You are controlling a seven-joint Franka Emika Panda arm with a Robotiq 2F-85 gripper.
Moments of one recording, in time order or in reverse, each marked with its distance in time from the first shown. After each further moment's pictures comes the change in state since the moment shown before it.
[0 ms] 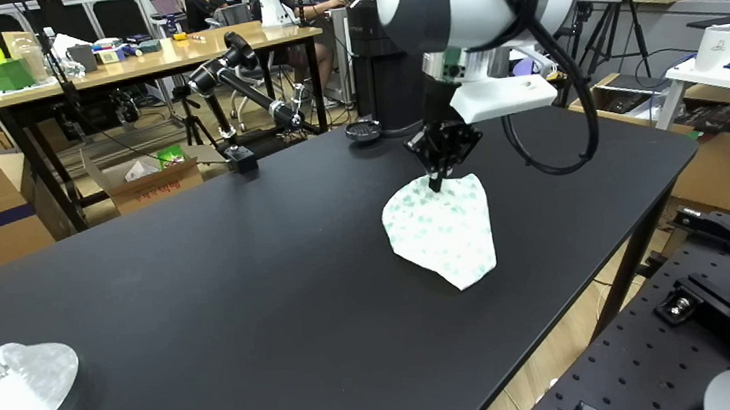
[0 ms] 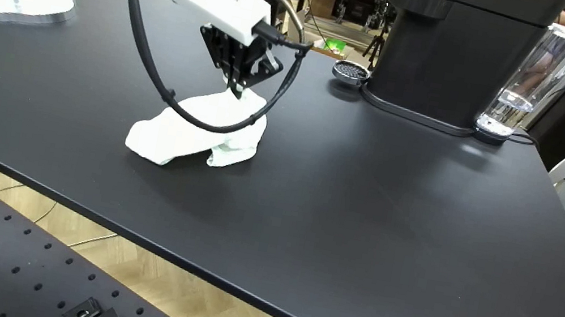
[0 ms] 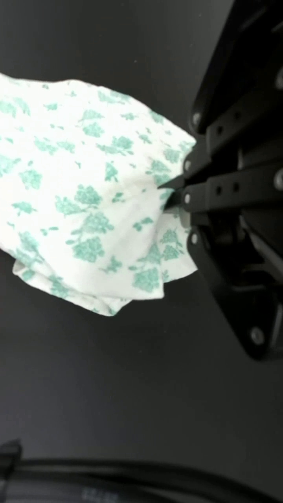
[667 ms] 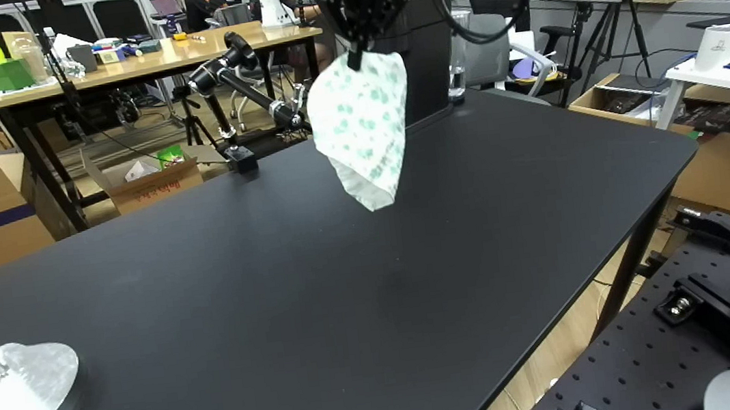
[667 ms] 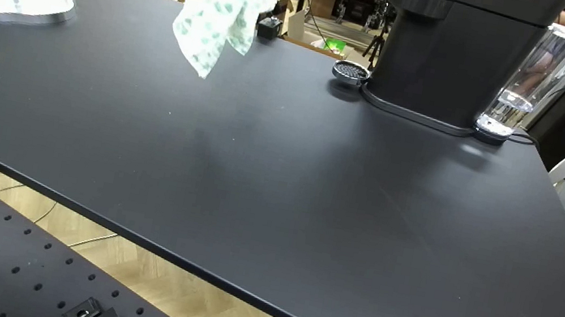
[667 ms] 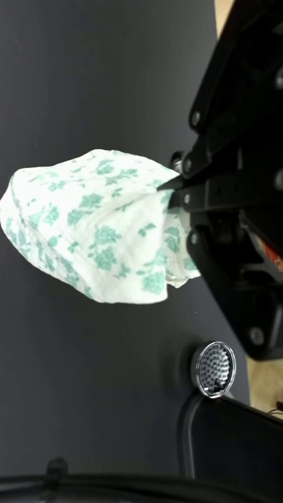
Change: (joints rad) arm 0.137 -0.318 -0.021 0.219 -0.114 -0.393 0.096
